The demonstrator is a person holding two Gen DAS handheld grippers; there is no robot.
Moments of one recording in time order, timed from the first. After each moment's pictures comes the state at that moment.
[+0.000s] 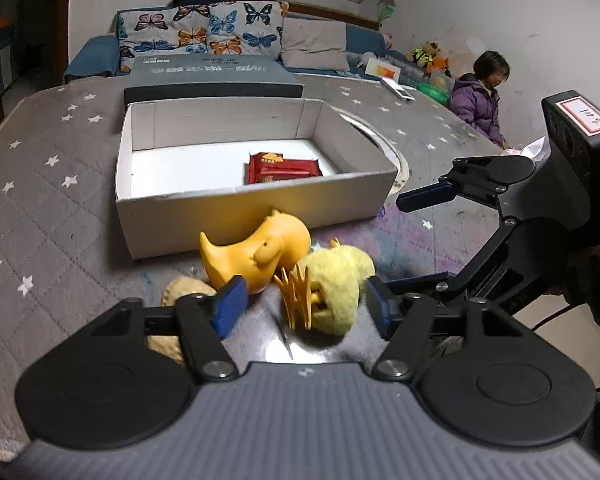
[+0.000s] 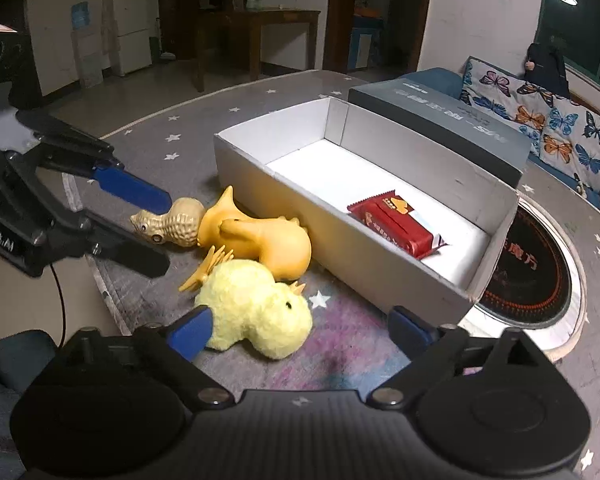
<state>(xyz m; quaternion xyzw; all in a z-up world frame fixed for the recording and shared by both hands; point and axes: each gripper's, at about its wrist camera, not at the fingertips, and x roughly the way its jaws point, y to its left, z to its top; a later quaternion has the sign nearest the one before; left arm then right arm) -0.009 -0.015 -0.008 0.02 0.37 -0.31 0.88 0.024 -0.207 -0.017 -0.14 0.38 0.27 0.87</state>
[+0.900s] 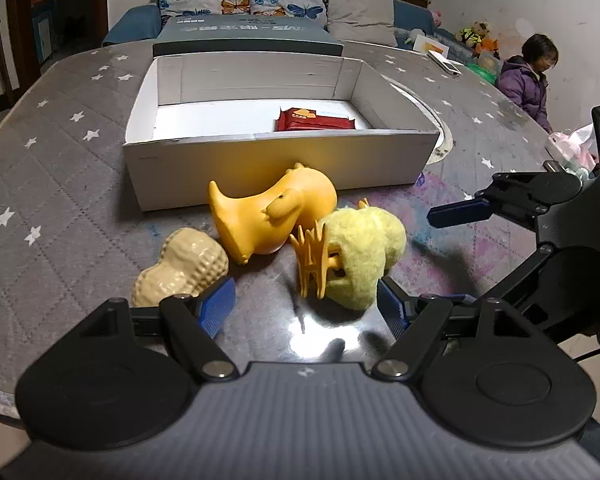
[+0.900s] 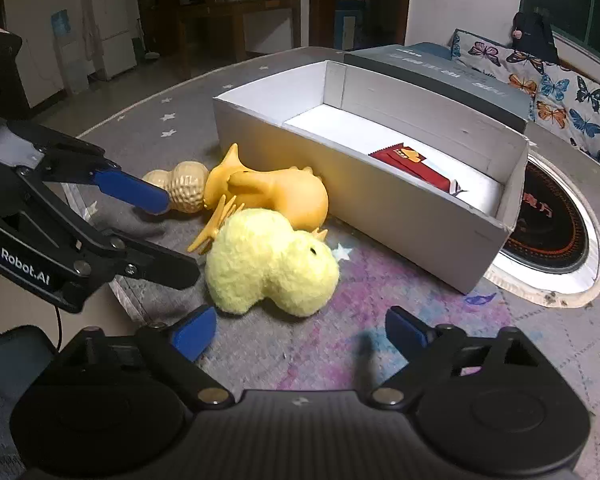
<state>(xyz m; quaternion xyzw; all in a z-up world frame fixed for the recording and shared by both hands) -0.007 -0.035 -0.033 0.03 0.42 -0.23 0.88 0.010 -0.203 -0.045 -0.11 0.41 0.26 0.87</state>
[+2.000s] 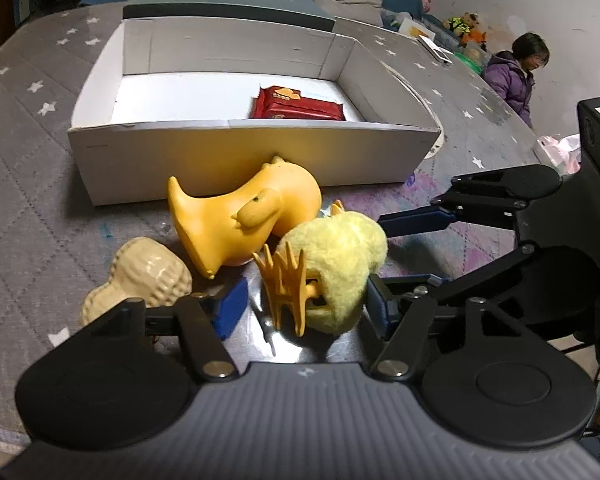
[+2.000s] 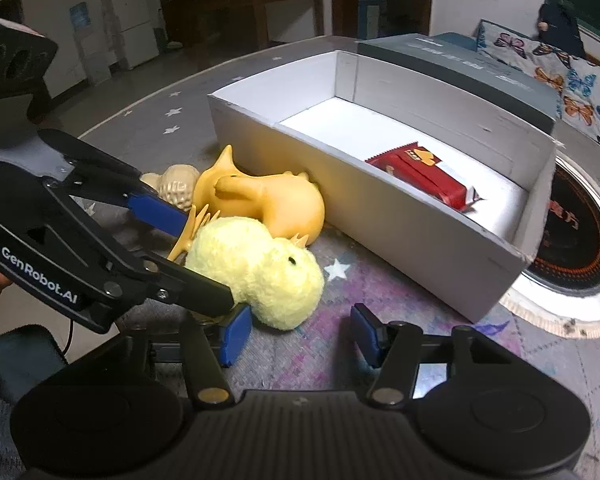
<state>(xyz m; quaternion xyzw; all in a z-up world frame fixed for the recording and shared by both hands) 0.029 -0.047 -0.049 -0.01 0.46 -0.27 0.84 0.045 -0.206 -0.051 -0.11 0.42 0.30 0.85</state>
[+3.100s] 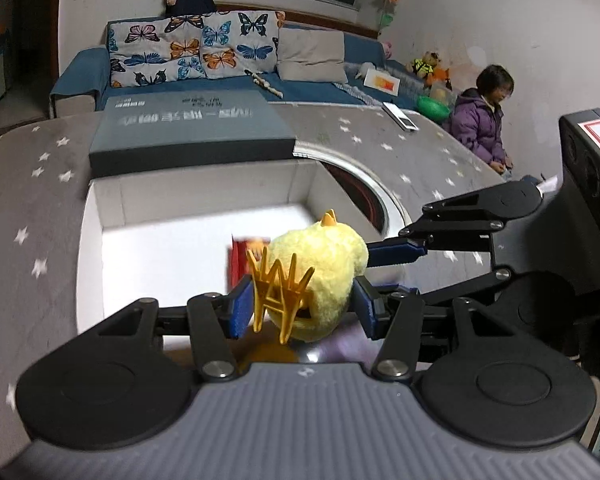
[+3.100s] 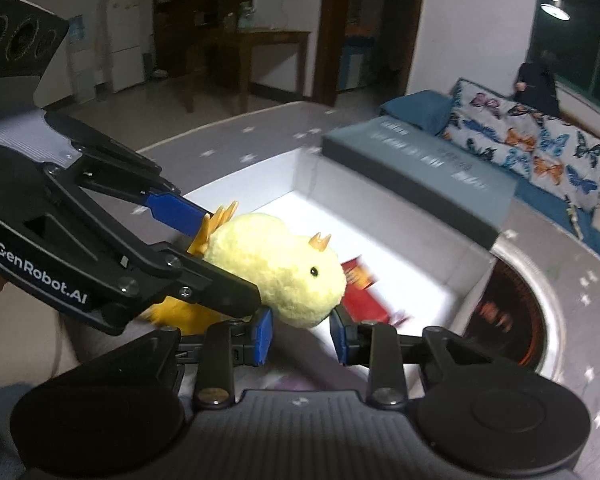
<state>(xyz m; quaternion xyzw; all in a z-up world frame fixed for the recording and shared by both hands) 0.085 -0.069 0.034 0.01 0.36 -0.31 0.88 0.087 -0.210 0.021 -0.14 0.35 0.26 0.89</state>
